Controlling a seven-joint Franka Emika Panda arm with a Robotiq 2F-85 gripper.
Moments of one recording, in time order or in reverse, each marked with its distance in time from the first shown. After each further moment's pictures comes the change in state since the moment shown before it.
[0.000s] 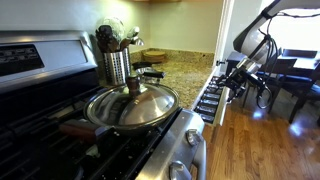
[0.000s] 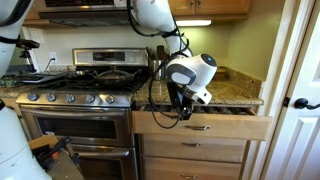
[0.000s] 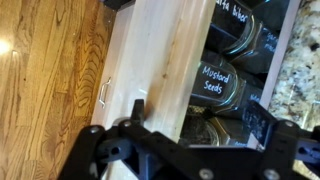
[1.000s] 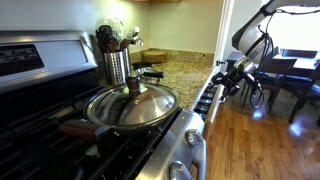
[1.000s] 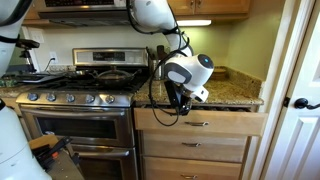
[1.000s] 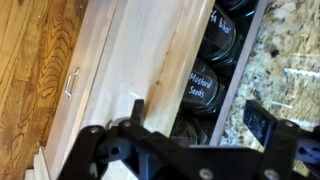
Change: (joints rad) arm 0.011 -0.007 0.022 0.003 0.166 -0.002 -0.201
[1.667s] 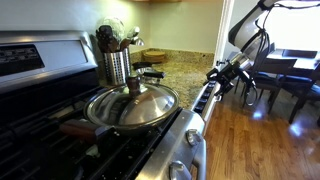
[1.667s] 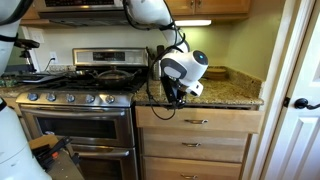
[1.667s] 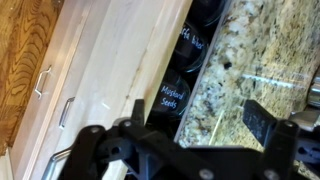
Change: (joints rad) arm 0.045 -0.030 0.004 0.001 0.064 -0.027 -0.056
